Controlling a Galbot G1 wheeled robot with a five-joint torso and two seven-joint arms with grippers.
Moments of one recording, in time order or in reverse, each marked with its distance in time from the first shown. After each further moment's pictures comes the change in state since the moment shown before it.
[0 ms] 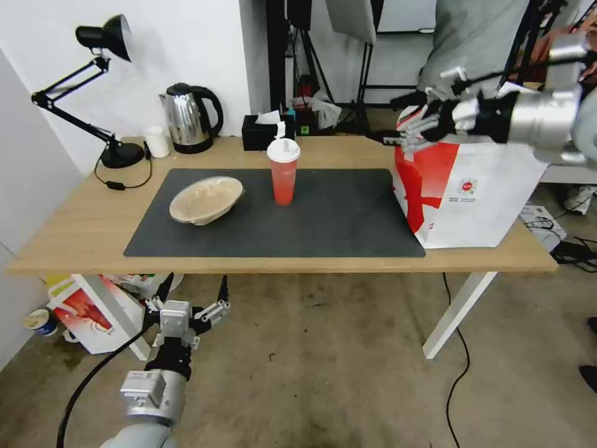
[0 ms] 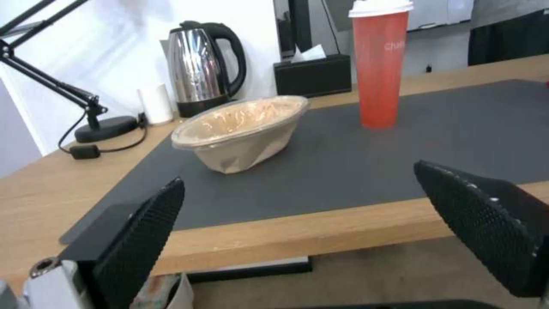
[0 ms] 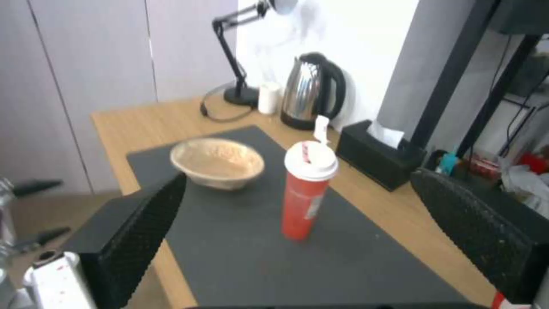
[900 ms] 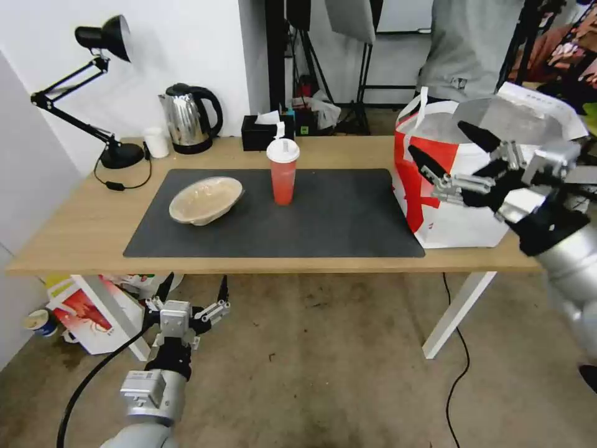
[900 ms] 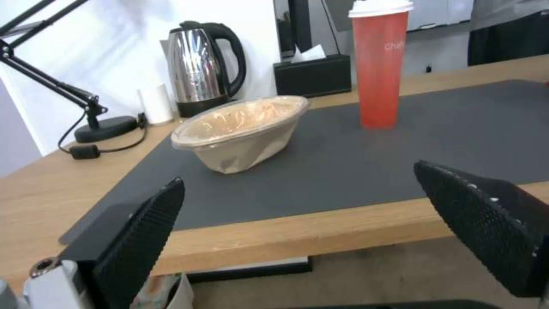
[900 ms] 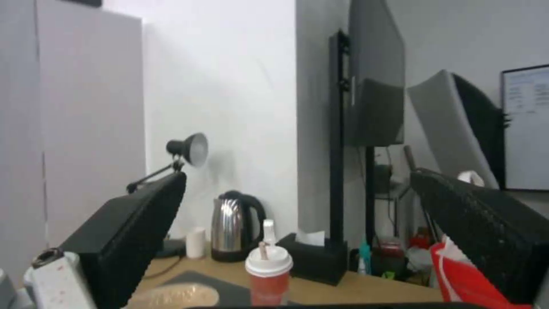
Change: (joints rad) left arm 0.000 0.000 0.000 0.000 0.000 0.000 0.000; right arm 0.120 0.873 -0.357 0.486 -0.551 0.184 0.420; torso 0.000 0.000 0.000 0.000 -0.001
